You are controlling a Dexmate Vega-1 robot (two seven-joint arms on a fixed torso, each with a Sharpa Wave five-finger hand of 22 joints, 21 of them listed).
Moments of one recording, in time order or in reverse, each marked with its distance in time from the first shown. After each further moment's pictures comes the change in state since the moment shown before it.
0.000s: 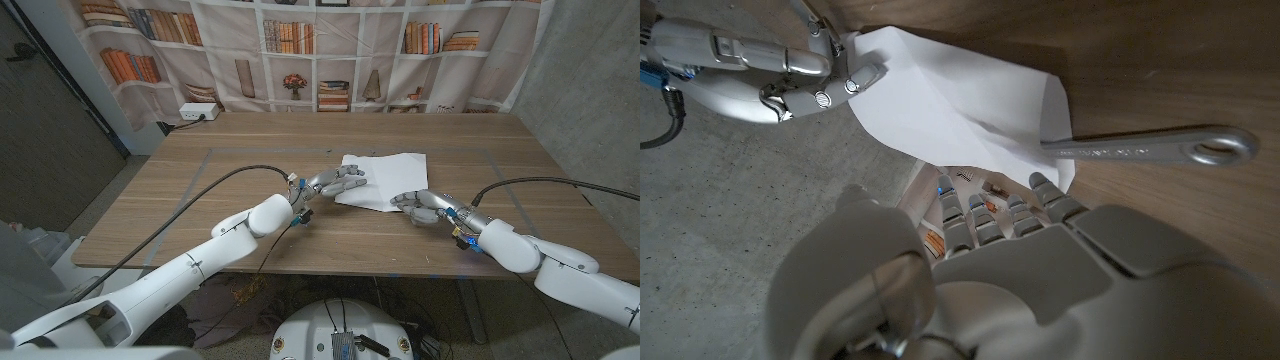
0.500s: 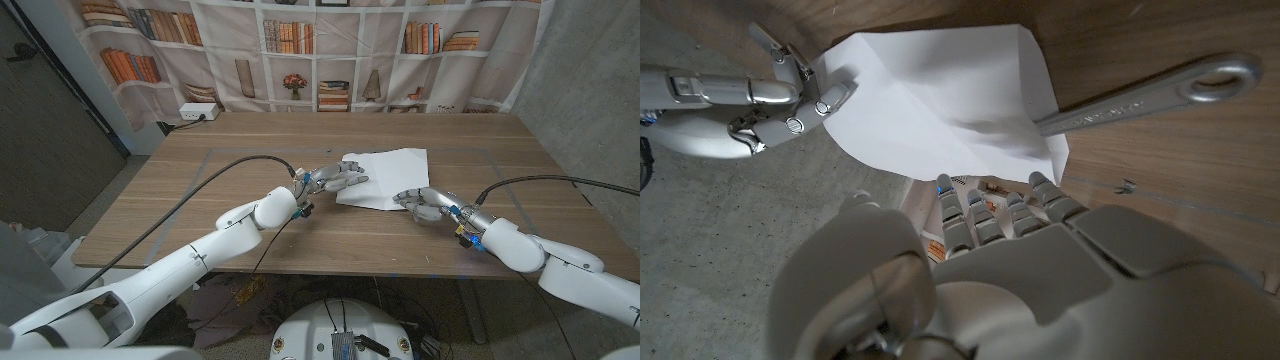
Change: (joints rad) left arm -0.051 0.006 0.041 -0.046 0.130 0.113 -0.009; left_hand -0.047 0.022 -0.006 0.028 0.000 0.000 0.000 0.000 0.000 0.079 0.033 0.032 -0.005 0.029 0.003 0.013 0.000 0.002 -0.002 0.000 0.000; right arm -0.008 -0.012 0.016 0.013 0.022 0.030 -0.021; right_hand -0.012 0.004 -0.004 0.004 0.000 0.000 0.000 0.000 0.000 0.000 0.000 0.000 0.000 0.000 0.000 0.007 -0.005 -0.004 0.004 0.012 -0.007
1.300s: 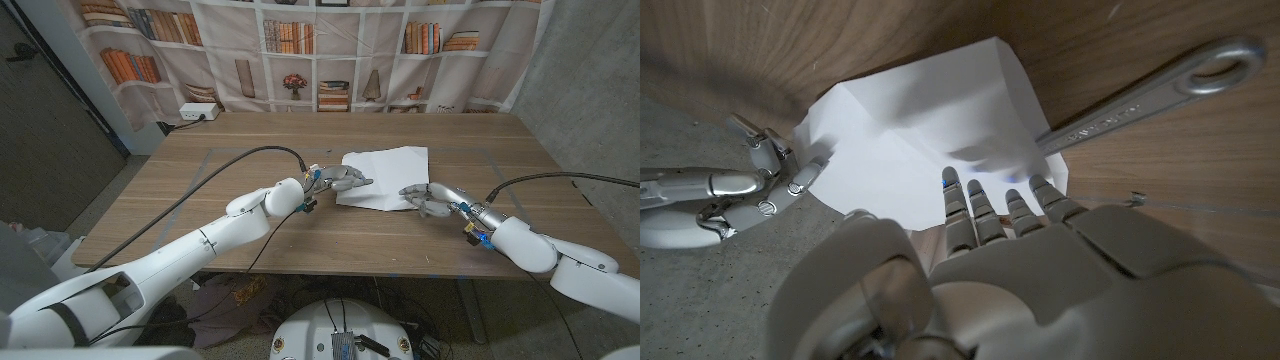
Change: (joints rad) left arm -0.094 -0.012 0.070 0.019 0.080 0.083 -0.120; left_hand -0.117 0.001 -0.019 0.013 0.000 0.050 0.057 -0.020 -0.024 0.042 -0.011 -0.008 -0.009 0.026 -0.001 0.000 -0.003 0.002 -0.020 0.000 -0.003; right arm -0.068 -0.030 0.082 -0.002 0.031 0.064 -0.048; right_hand -0.079 -0.030 -0.055 0.003 -0.016 0.025 -0.039 0.012 0.000 0.059 -0.027 0.023 0.007 -0.003 0.003 0.019 -0.030 0.013 -0.002 0.037 -0.039
